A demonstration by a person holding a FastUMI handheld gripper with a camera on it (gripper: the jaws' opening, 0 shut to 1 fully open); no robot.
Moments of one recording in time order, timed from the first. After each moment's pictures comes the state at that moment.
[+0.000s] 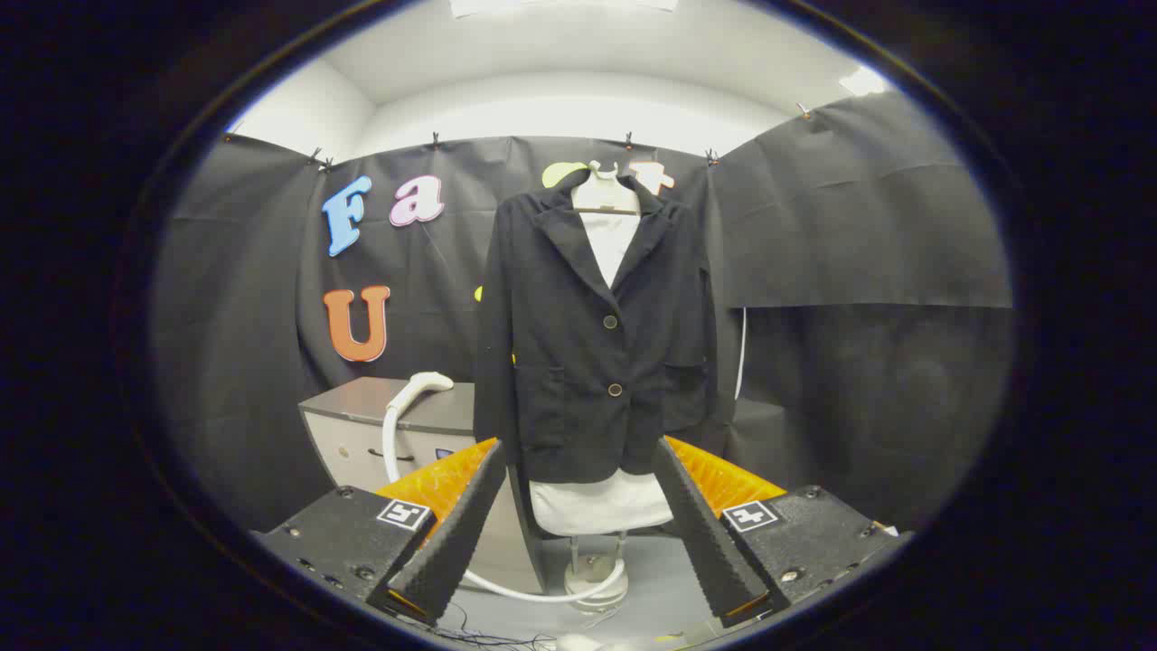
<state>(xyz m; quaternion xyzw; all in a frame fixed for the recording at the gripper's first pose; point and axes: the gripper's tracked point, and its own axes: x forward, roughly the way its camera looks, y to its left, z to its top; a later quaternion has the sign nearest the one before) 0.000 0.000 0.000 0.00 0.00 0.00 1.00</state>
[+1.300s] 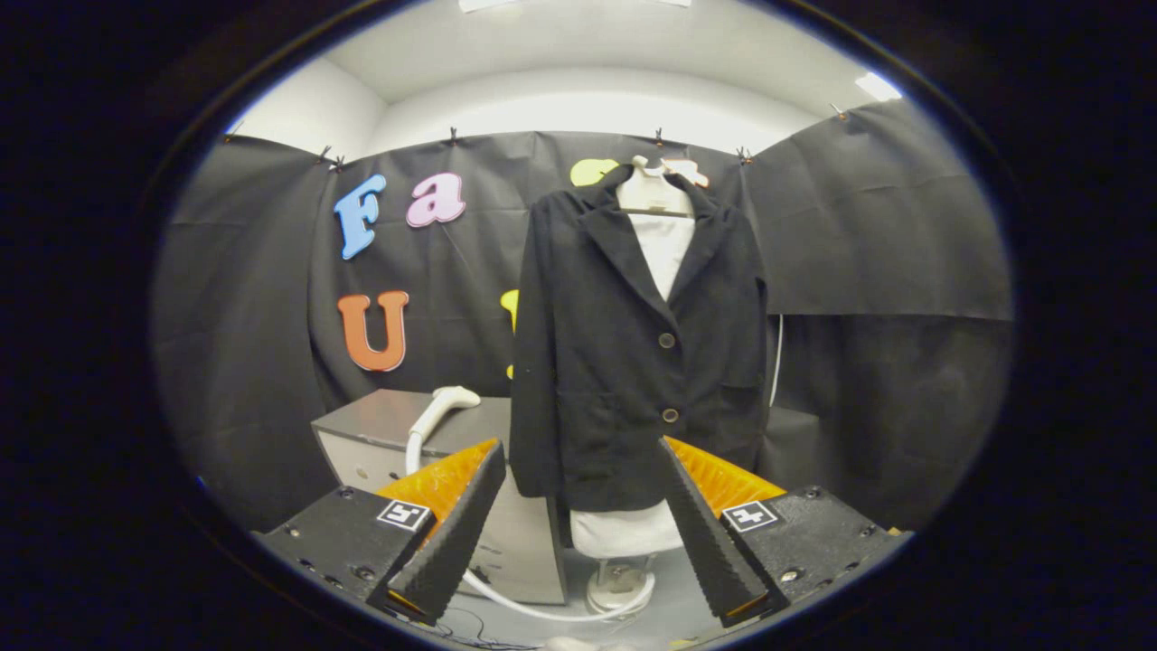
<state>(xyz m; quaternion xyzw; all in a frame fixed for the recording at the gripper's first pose) 0.079 0.079 0.040 0.00 0.01 0.04 1.00</state>
